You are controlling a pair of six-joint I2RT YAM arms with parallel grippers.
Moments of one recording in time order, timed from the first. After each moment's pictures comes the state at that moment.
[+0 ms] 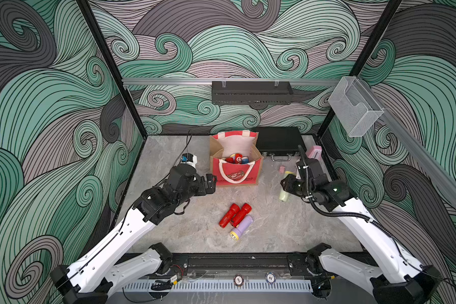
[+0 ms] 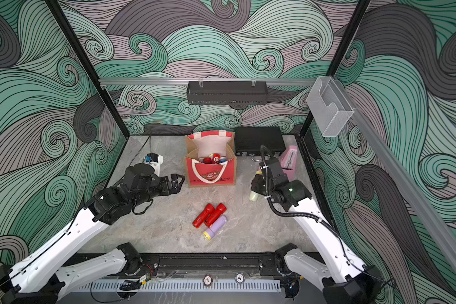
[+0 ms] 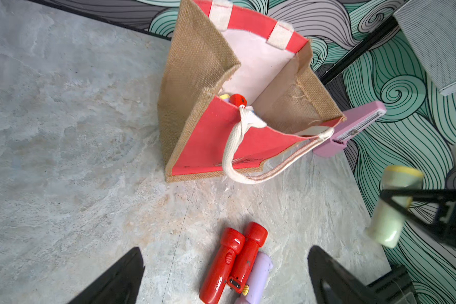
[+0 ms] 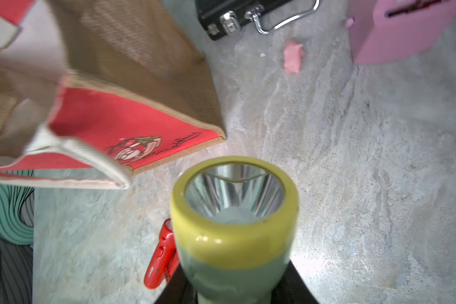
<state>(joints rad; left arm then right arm) -0.67 0.94 1.07 -0.76 -0.15 -0.63 0.46 1.07 1.15 -0.94 0.08 0.64</state>
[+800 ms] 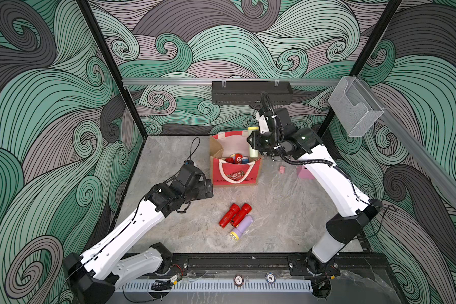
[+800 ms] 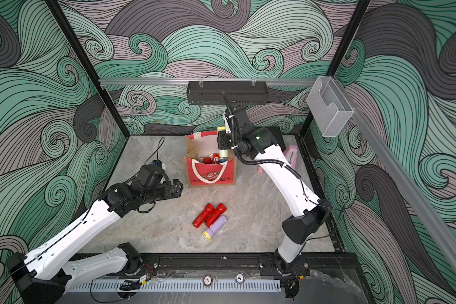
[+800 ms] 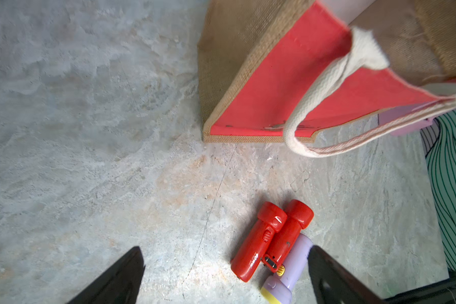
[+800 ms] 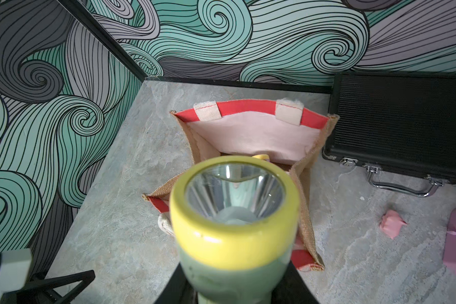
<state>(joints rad) -0.64 1.05 1.03 -0.88 -0.15 -0.69 0.60 1.72 2.05 -1.00 0.02 0.33</state>
